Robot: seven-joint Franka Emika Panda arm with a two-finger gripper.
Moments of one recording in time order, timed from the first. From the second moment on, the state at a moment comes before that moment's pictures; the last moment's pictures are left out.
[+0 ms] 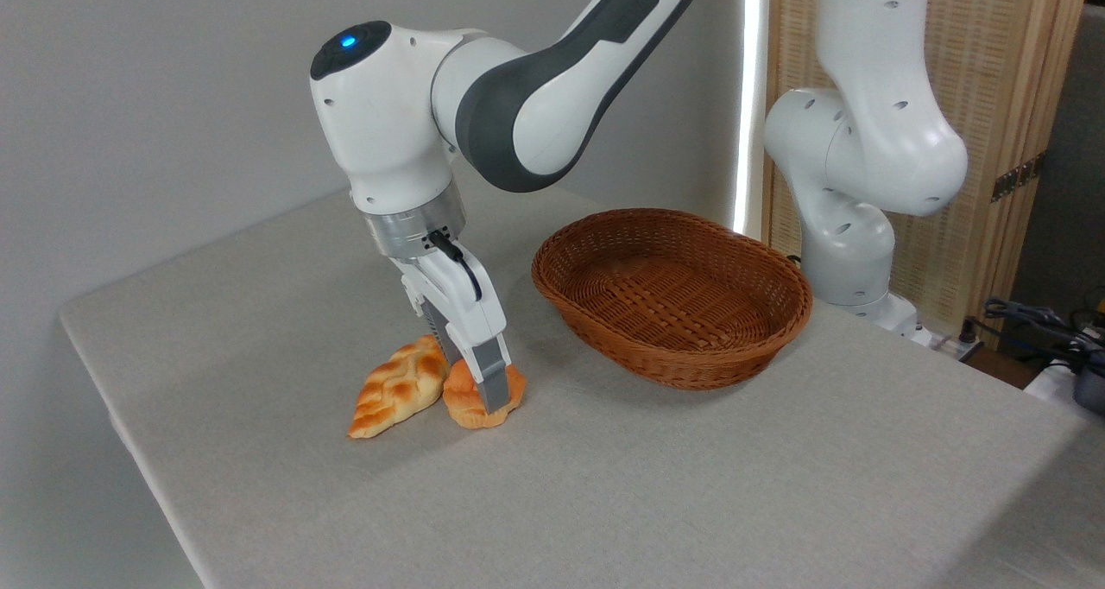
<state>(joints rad) -0.11 0.03 -0.07 -2.04 -0.05 1.96 0.75</state>
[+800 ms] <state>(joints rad) -0.11 0.02 -0.07 -2.03 -0.05 1.96 0.76</state>
